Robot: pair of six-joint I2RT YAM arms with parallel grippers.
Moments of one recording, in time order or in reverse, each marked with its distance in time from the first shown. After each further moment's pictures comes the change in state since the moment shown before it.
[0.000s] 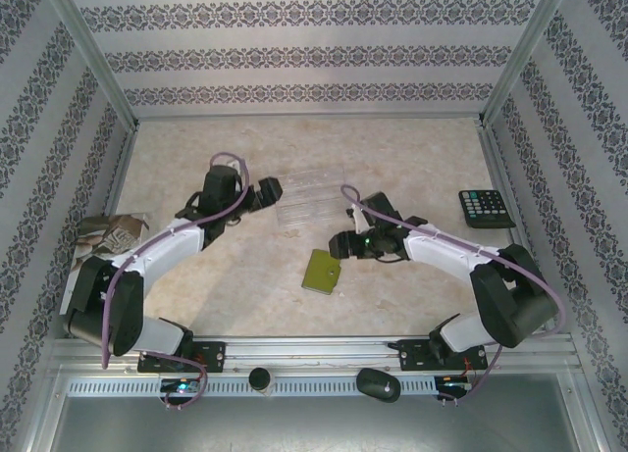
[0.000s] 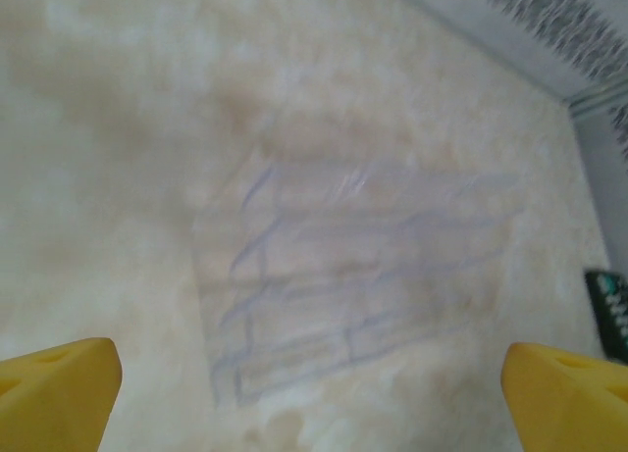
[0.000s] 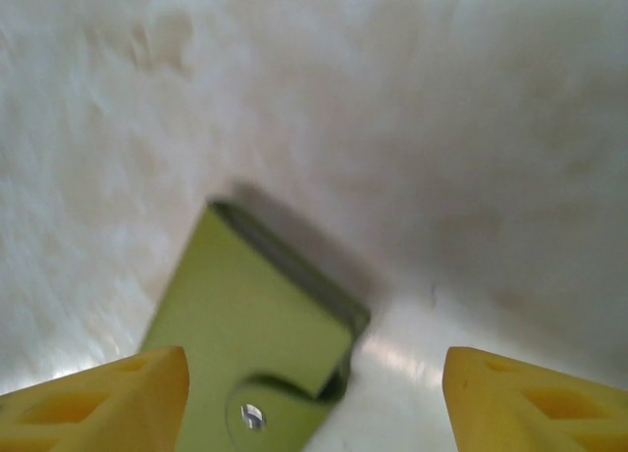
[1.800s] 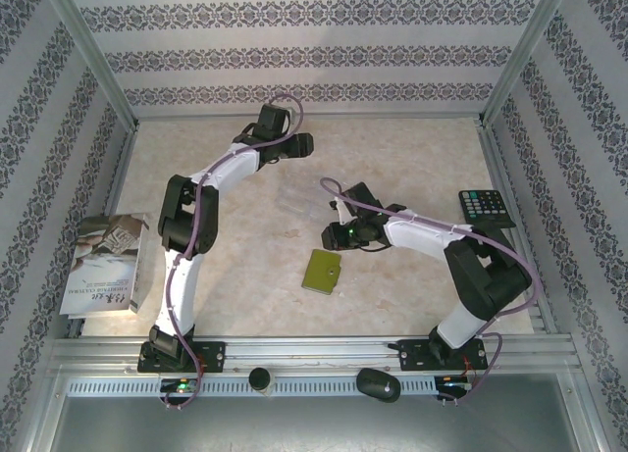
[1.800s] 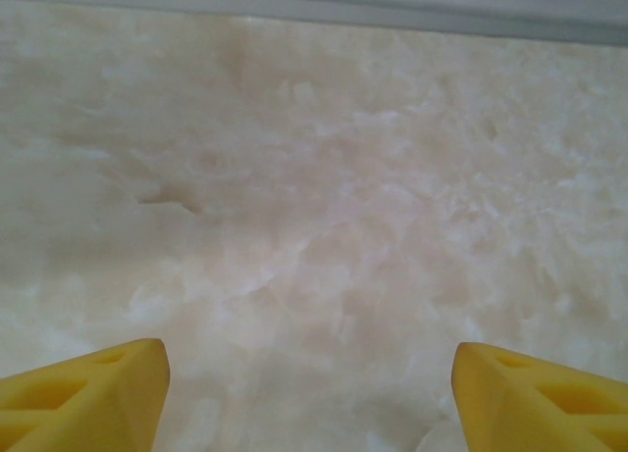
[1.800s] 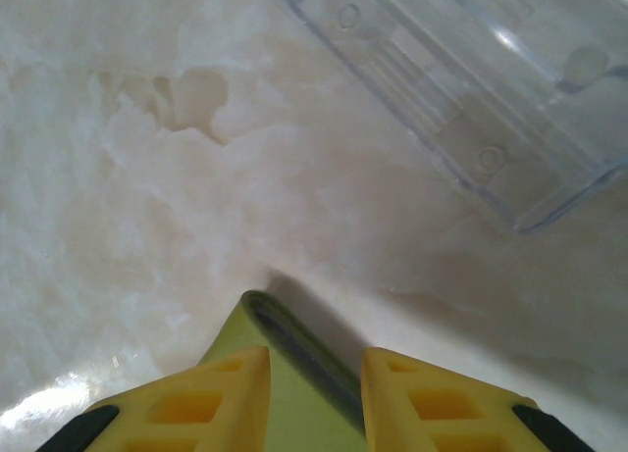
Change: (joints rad) left arm -0.008 0.861 1.083 -0.338 -0.028 0.335; right arm 0.017 0.200 0.171 0.031 0.024 -0.031
